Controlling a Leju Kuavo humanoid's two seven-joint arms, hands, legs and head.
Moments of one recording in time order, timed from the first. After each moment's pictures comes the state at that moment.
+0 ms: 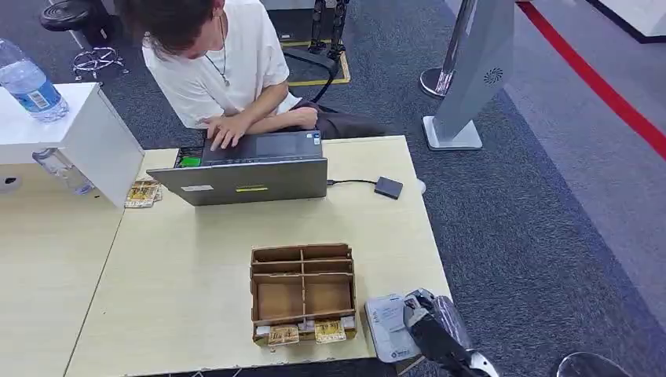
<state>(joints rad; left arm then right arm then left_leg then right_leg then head) -0.04 -0.17 0.42 -0.21 -0.87 0.29 0.15 0.21 -0.02 0.12 -1.42 0.50 -0.28 -0.37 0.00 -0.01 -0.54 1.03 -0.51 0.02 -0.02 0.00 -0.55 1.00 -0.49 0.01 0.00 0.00</state>
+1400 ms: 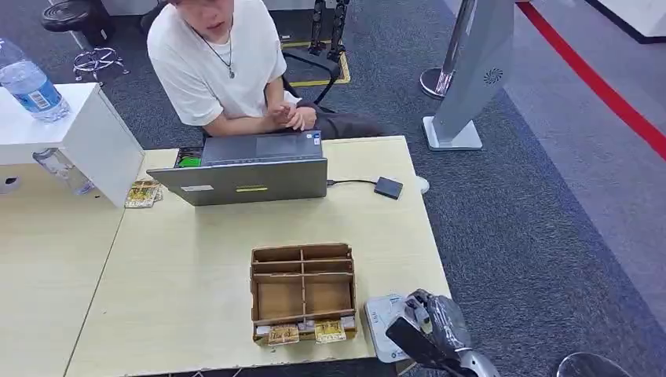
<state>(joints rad) -0.04 -0.20 0.44 -0.21 -0.88 0.27 0.15 0.19 -0.08 0.21 -1.40 0.76 -0.45 -0.20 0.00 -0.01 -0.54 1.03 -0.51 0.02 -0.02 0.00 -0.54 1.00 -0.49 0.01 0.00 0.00</state>
